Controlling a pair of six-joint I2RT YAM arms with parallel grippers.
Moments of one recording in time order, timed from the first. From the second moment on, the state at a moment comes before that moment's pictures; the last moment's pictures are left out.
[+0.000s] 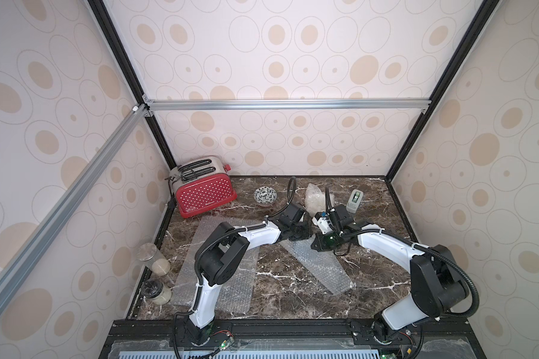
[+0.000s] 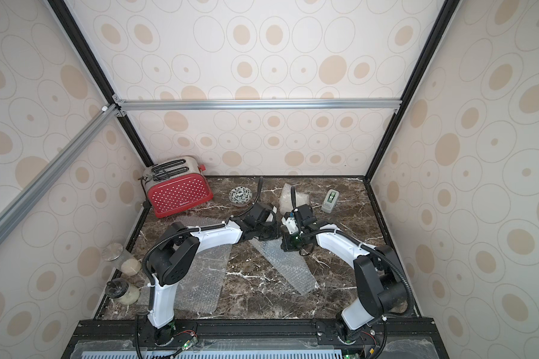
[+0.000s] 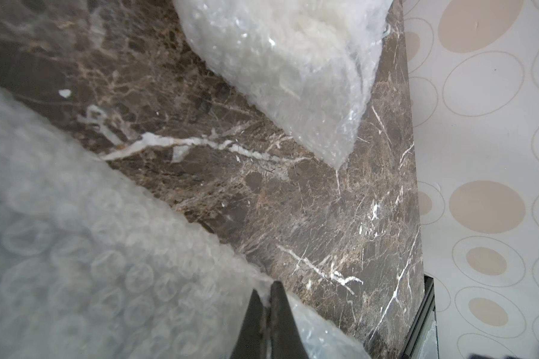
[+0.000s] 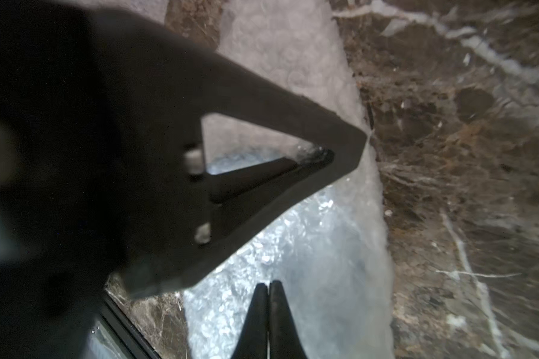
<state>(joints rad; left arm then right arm) -0.76 2.04 1.36 -0.09 0.28 -0.79 0.44 1.56 0.96 -0.52 -0.41 0.28</state>
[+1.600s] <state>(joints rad) -0.78 1.67 1.01 -0.05 0.19 -0.84 0.58 1.76 1.07 -0.55 -0.17 0.38</state>
